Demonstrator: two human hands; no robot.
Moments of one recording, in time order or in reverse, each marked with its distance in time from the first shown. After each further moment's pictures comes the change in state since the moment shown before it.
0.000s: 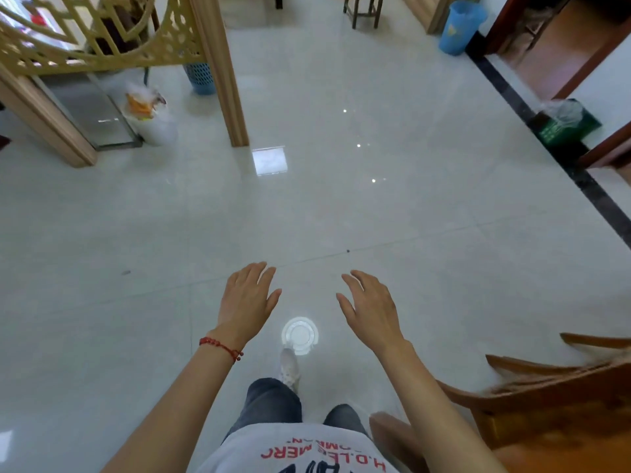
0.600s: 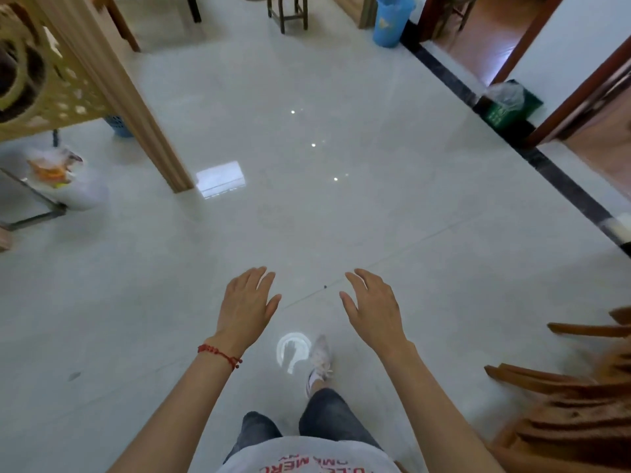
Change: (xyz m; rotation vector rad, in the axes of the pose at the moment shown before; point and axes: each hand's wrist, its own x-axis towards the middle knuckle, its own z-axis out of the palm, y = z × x) left_hand 0.260 0.004 0.020 -0.002 -0.034 0.229; right_hand 0.192 0.099 0.003 -0.022 0.101 0.246
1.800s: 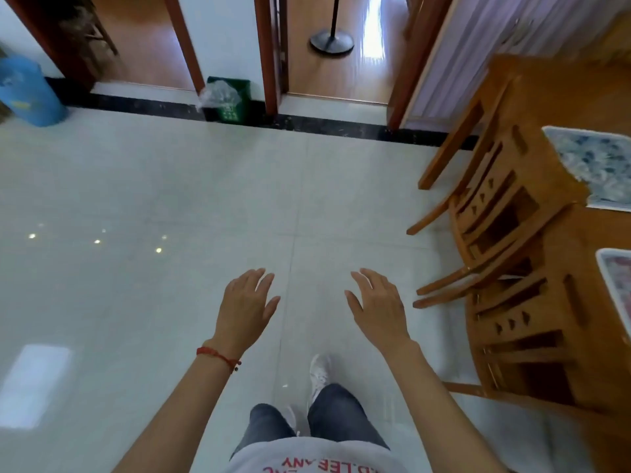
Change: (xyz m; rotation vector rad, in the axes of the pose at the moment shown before) left_hand 0.472 0.256 0.044 -0.138 -0.043 1.035; right_hand 0.168 0.266 -0.076 -0.130 0.288 0.993
